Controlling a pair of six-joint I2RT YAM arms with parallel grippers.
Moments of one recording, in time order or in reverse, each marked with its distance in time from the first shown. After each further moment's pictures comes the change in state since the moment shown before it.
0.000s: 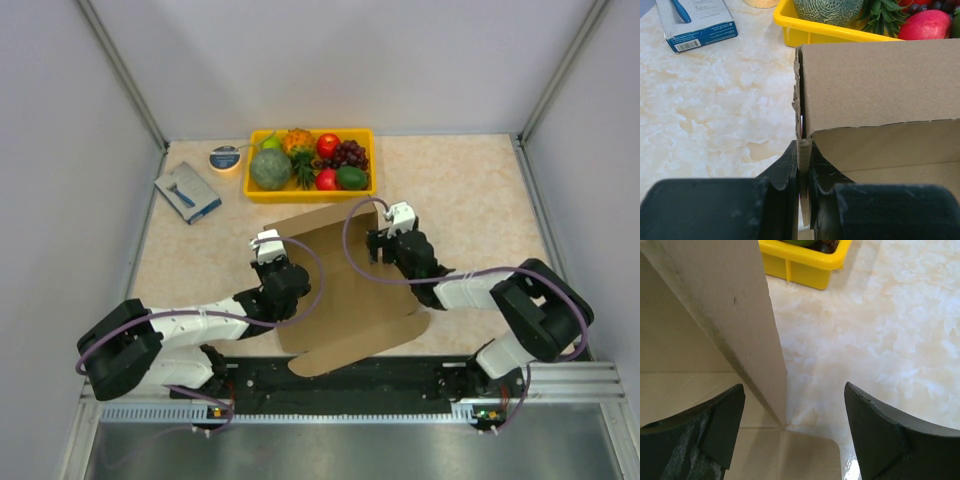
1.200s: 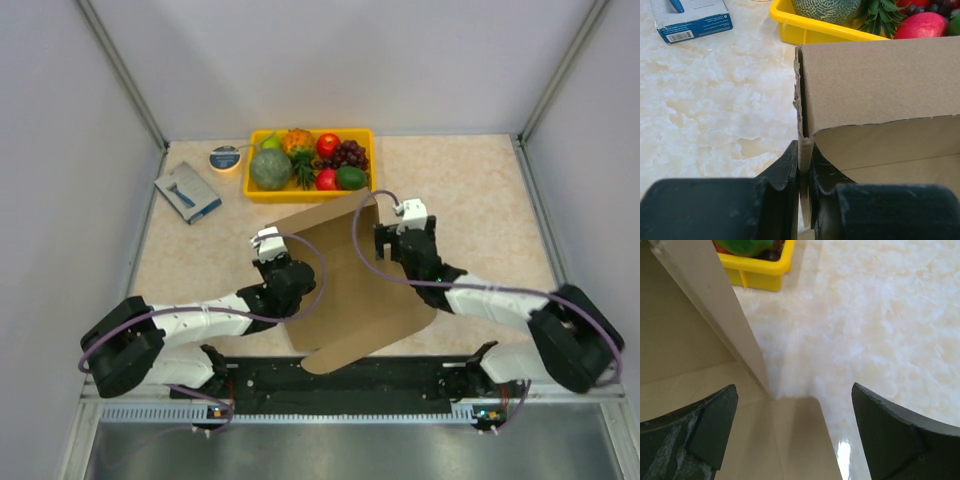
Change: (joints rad) left arm 0.000 0.026 0.054 -0.097 0.011 -0.102; right arm 0.056 -0.104 0.090 -0.232 0.260 0.024
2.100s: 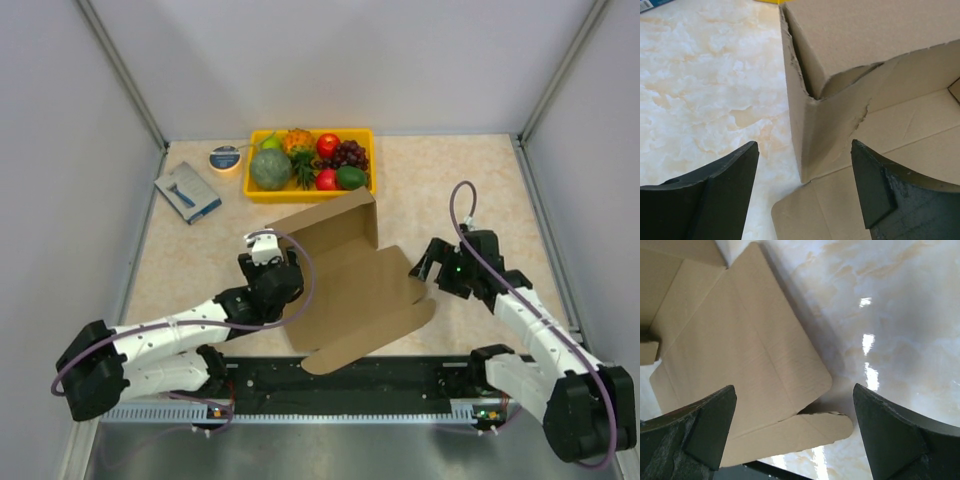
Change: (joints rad) left arm -0.001 -0.198 0.020 -0.326 0.238 -0.047; right arm -0.518 -0.440 -0.060 -0.893 -0.745 0.468
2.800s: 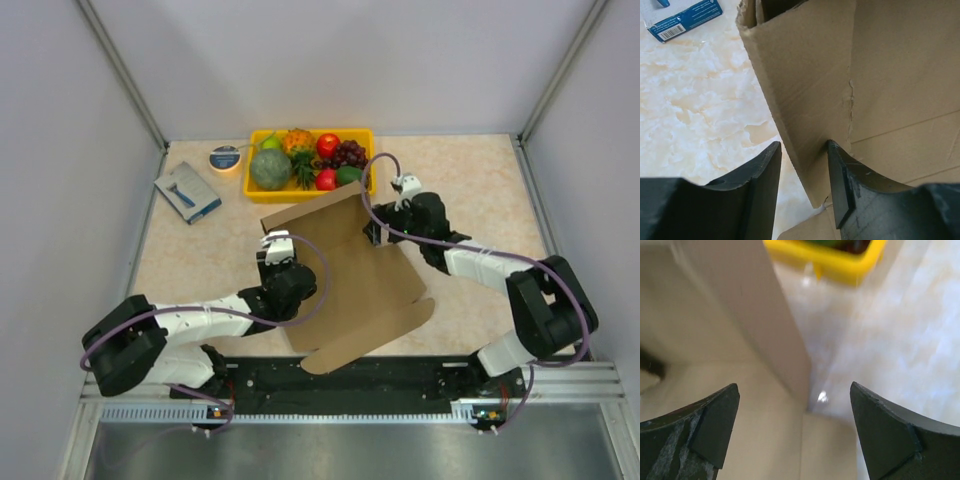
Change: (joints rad) left arm 0.001 0.205 -0.031 0.248 -0.154 0.136; right arm 0.262 0.504 0.198 0.685 0.037 -0.372
